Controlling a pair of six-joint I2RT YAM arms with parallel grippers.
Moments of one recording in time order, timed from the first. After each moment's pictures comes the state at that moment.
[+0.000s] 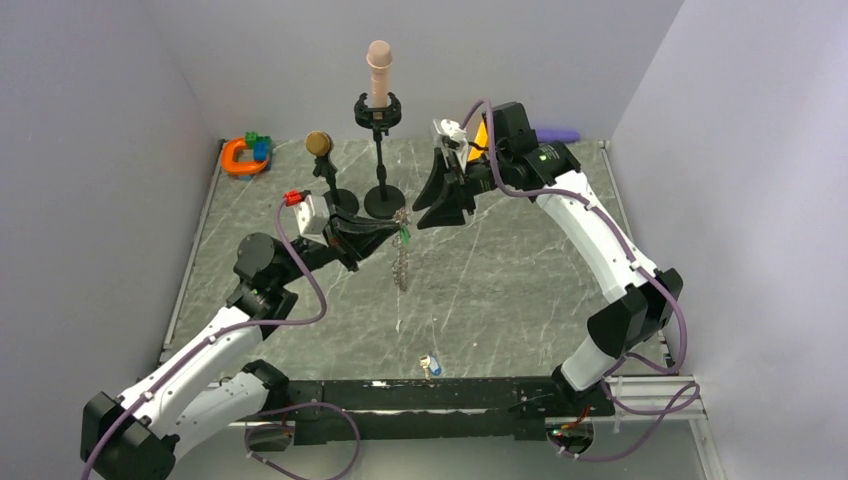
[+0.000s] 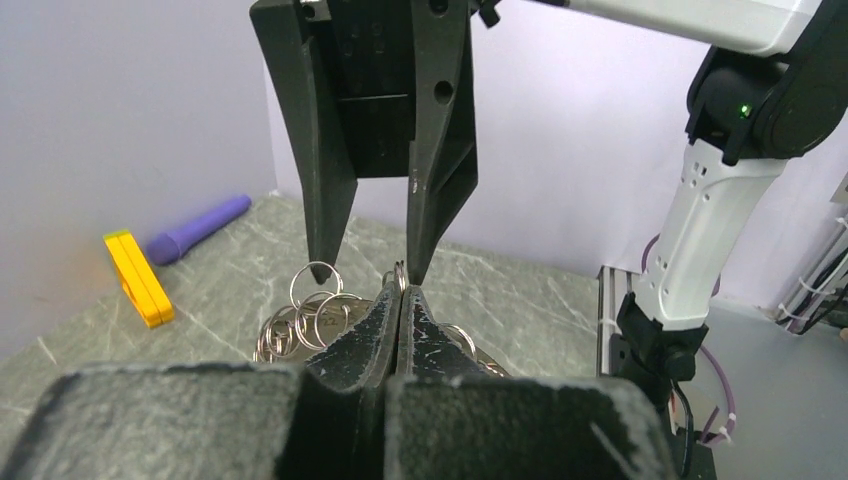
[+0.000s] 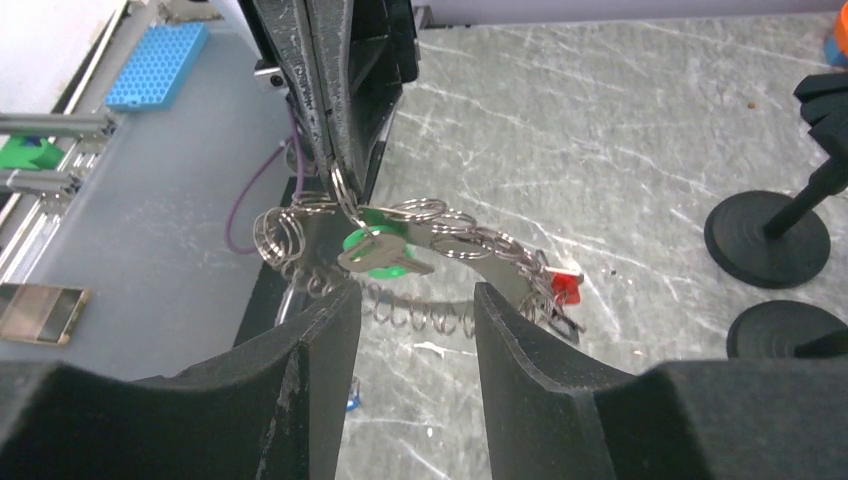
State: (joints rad) left arm -0.56 0.86 0.65 0.58 0.60 -0.30; right arm 0.49 1.62 1.77 -0.90 -1.23 -0.54
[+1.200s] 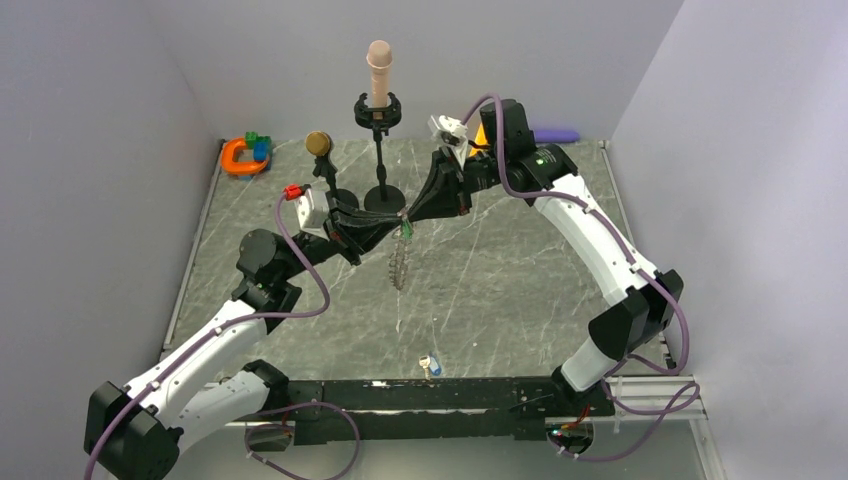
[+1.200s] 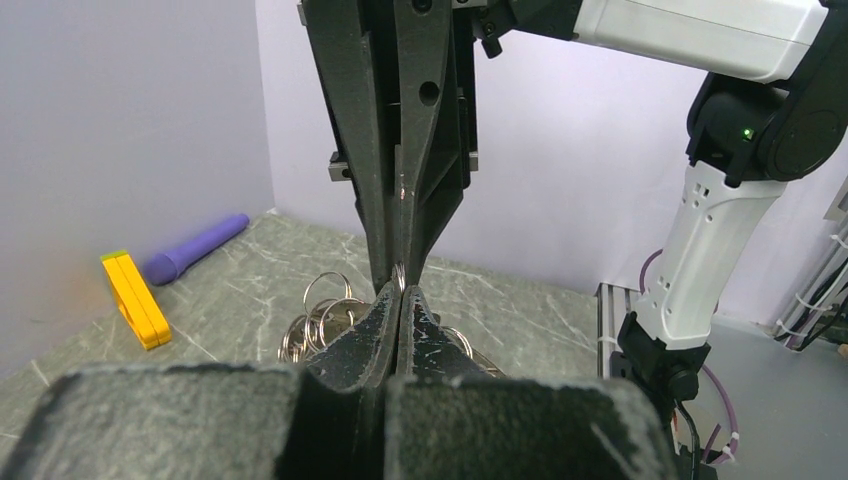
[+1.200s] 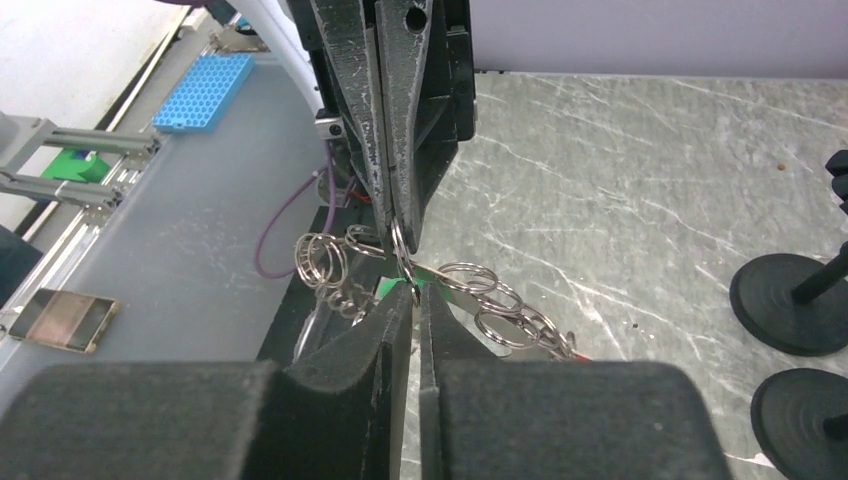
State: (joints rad) left arm -0.55 0.92 0.67 0.70 0.60 -0.34; right arm 0.52 1.61 1.74 -0.70 -1.32 -0.38
